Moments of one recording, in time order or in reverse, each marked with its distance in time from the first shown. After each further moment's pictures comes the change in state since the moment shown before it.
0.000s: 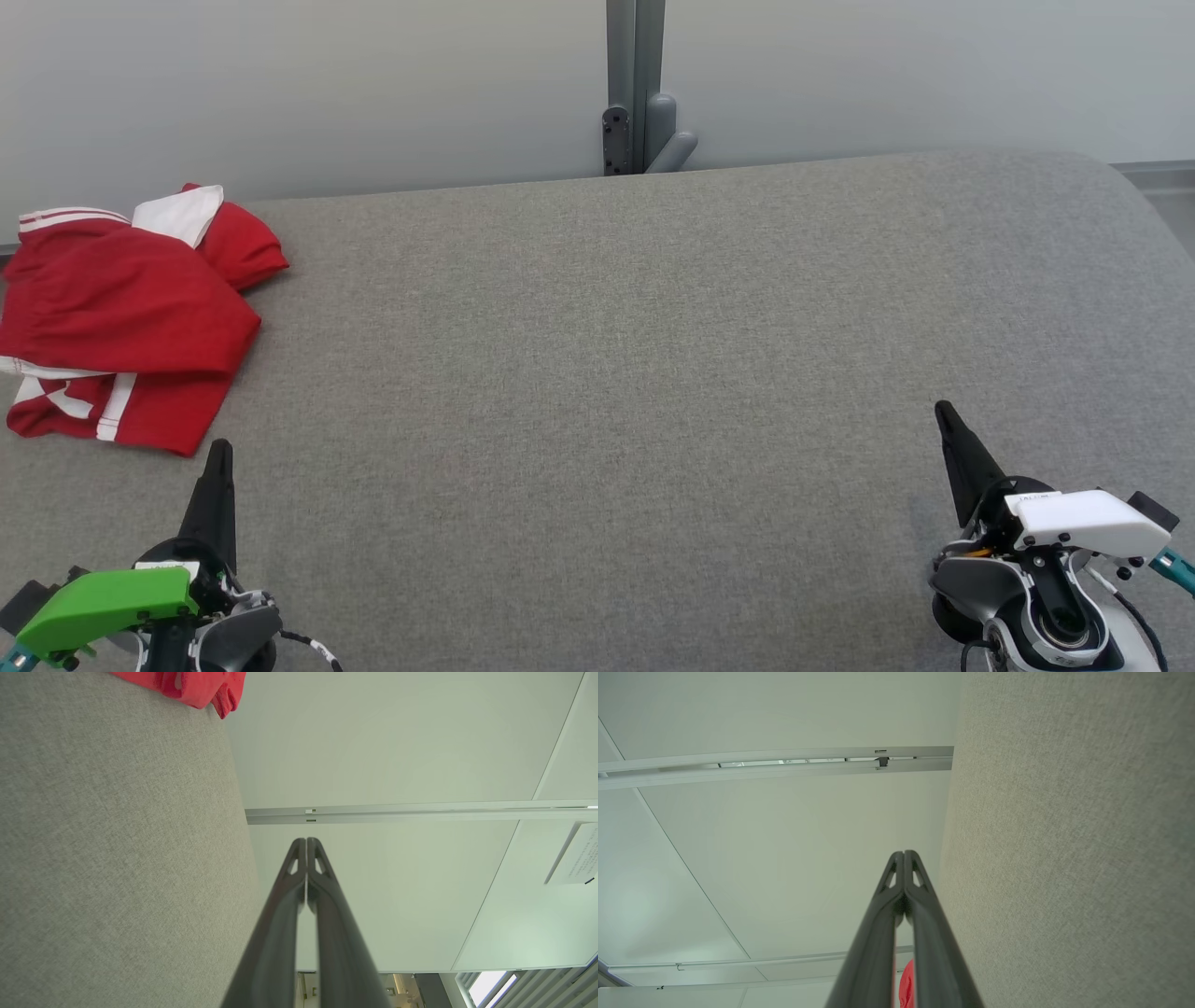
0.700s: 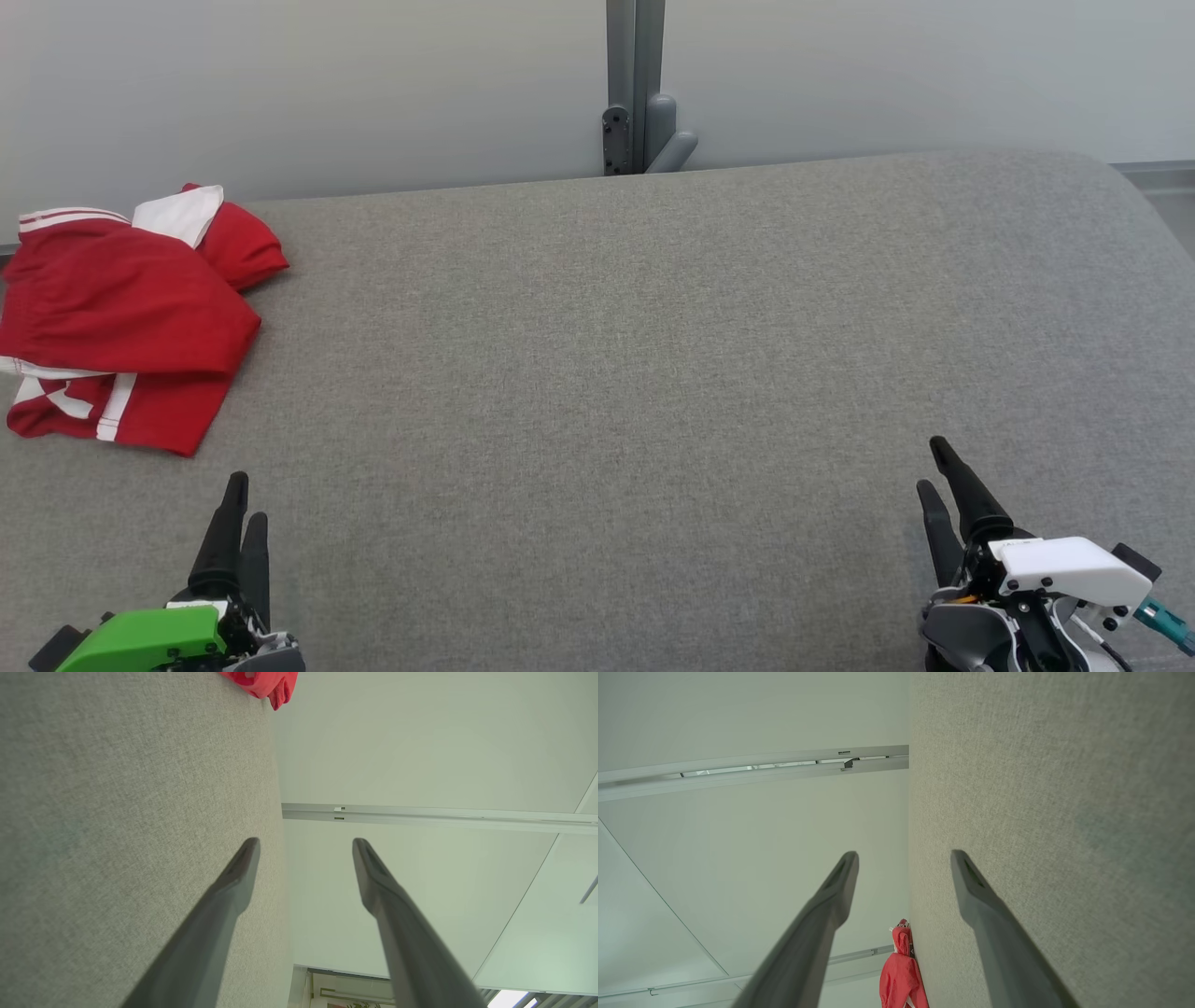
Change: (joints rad) left arm 0.048 -0.014 -0.012 0.057 0.000 0.002 -0.007; right arm 0.054 0.013 0.009 0.053 0.000 0.000 -0.005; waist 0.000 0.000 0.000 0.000
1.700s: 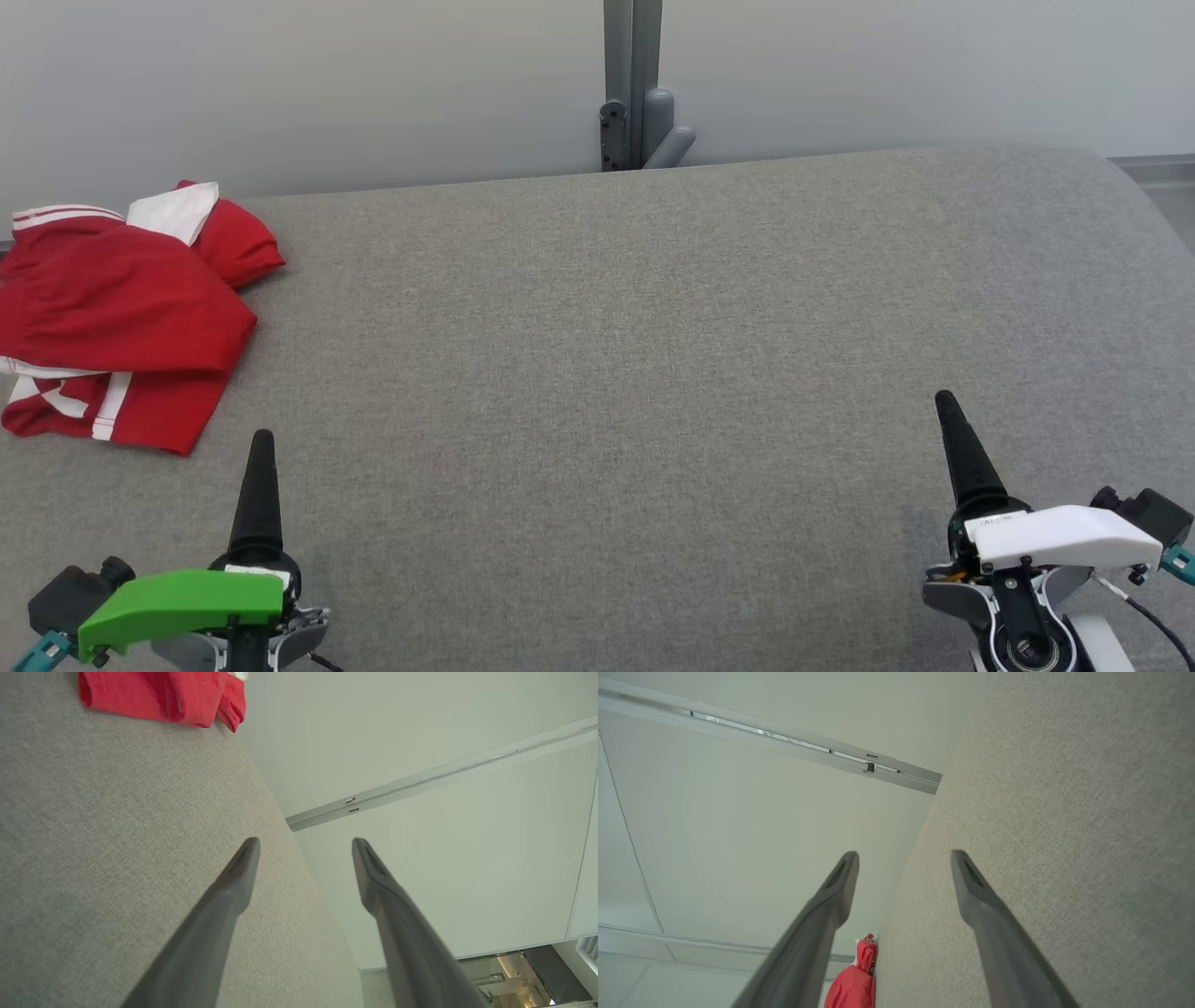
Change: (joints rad) left arm 0.008 0.001 -0.103 -0.136 0.345 0.049 -0.149; right arm 0.002 -0.002 0.034 -0.124 -0.318 0.000 -0.123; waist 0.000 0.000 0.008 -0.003
